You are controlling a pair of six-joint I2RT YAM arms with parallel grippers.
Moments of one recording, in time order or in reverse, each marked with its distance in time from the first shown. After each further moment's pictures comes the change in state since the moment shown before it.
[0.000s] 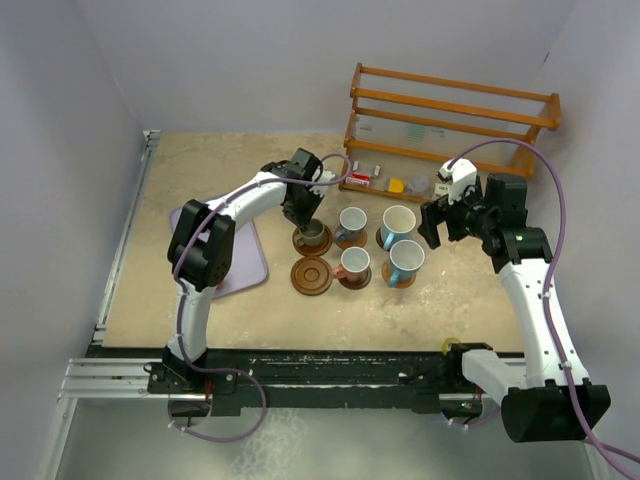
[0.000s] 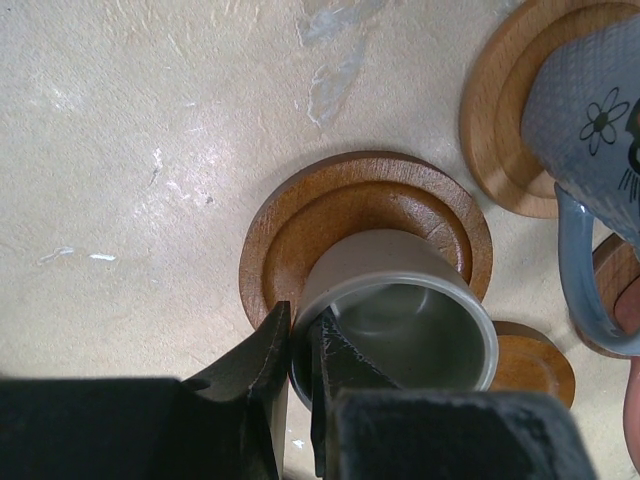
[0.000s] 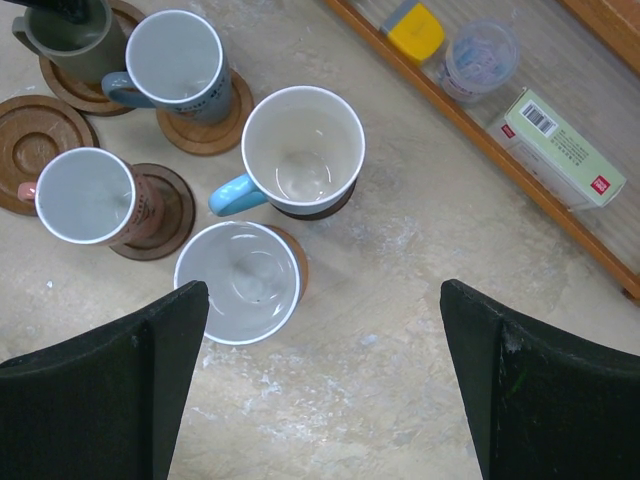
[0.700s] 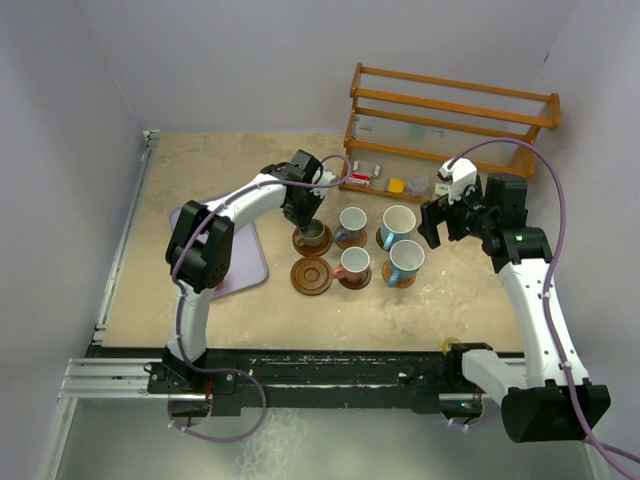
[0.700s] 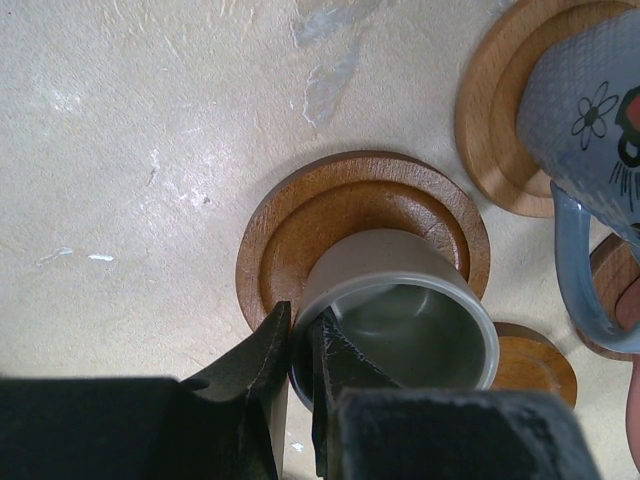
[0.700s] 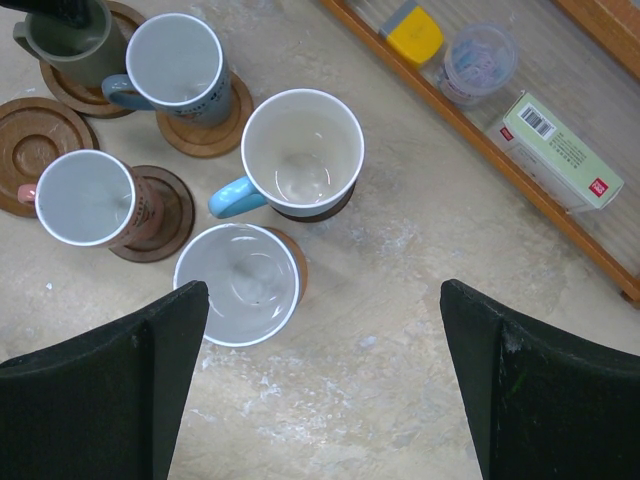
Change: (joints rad) left arm -0.002 -0.021 -0.034 0.033 -0.011 0.005; right arm 0.000 0.000 0.000 0.005 0.004 0.000
